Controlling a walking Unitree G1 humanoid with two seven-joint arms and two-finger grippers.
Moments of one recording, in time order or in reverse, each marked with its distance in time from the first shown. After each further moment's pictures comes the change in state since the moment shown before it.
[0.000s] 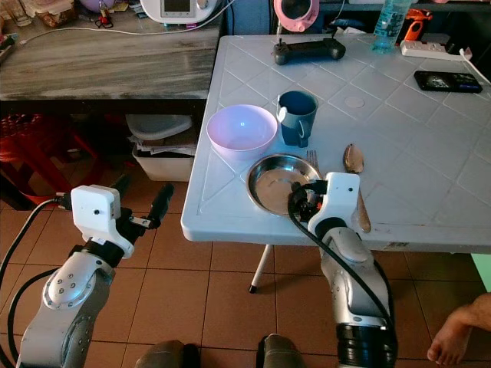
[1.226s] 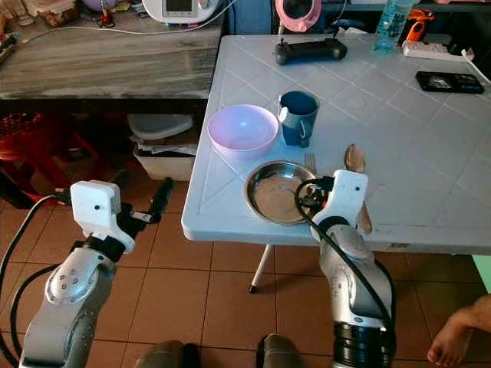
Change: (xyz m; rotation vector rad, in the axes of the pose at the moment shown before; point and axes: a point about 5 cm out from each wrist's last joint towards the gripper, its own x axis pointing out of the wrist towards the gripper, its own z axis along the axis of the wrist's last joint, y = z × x) left arm 0.006 -0.001 0.004 -0.001 -0.027 0.019; right arm -0.005 0.000 0.010 0.075 0.024 -0.125
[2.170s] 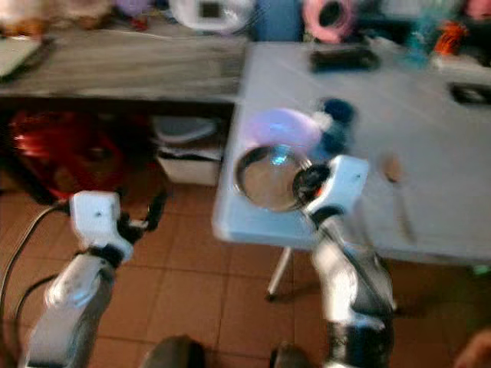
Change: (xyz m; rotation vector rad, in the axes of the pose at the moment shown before) left arm -0.009 0.017 -0.026 -0.011 0.115 0.112; right arm -0.005 0.031 0.013 0.070 -0.089 0.176
